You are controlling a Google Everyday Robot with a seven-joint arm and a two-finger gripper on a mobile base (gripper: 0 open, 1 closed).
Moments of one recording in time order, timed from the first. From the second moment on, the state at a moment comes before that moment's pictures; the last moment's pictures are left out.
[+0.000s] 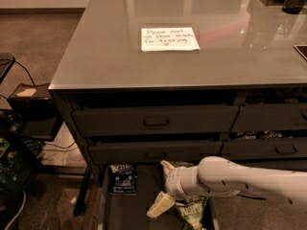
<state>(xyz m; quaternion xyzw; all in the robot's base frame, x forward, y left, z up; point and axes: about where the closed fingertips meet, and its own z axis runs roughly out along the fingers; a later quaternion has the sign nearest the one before) 0.431 -0.007 0.503 -0.56 0.74 0.23 0.30</state>
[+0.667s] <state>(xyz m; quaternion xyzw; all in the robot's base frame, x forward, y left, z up) 0.454 -0.001 0.431 -0.57 0.72 0.22 0.33</state>
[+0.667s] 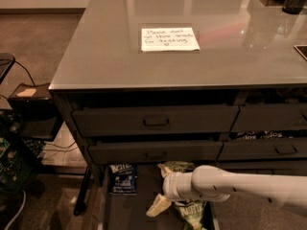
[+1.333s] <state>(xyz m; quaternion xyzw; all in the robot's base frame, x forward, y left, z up) 0.495 0.054 0.310 -0.59 0.69 0.24 0.33</state>
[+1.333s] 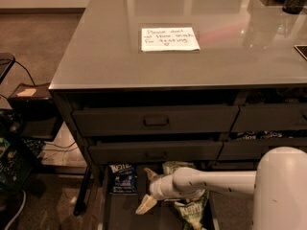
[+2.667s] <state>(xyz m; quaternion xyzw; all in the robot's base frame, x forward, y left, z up) 0.523 0.050 0.237 -0.57 0.69 0.24 0.38</state>
